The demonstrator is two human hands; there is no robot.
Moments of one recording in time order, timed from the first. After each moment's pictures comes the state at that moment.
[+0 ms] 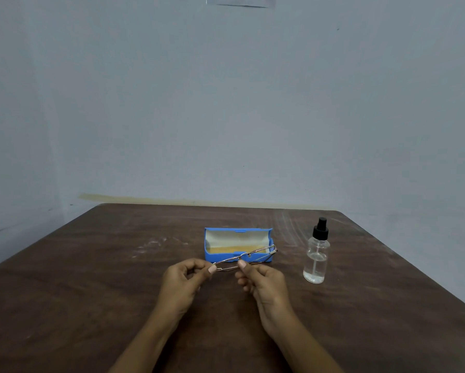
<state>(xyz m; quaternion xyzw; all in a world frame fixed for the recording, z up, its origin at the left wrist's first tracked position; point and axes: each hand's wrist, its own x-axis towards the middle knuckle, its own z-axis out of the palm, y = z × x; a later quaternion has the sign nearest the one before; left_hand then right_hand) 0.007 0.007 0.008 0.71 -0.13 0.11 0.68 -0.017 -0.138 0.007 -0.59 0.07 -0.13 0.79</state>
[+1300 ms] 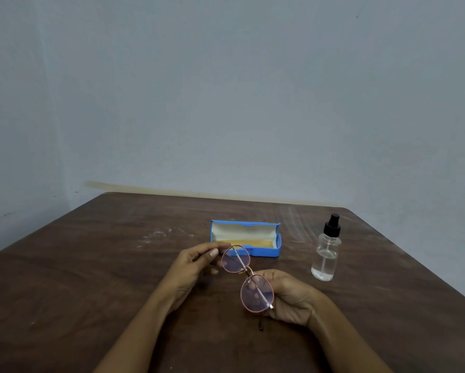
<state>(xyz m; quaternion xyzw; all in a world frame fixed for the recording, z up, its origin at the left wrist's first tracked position) 0.031 0.014 0.007 0.65 -0.22 -0.02 0.73 -0.017 -0.176 0.012 -0.55 -0.10 0.24 0.79</state>
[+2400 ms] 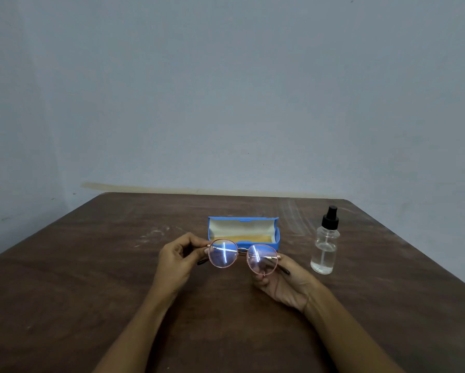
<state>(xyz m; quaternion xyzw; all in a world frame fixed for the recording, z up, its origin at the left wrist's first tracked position) 0.030 0.016 0.011 0.66 -0.19 0.14 0.71 -0.004 -0.180 0.013 -0.47 -0.05 0.17 0.87</state>
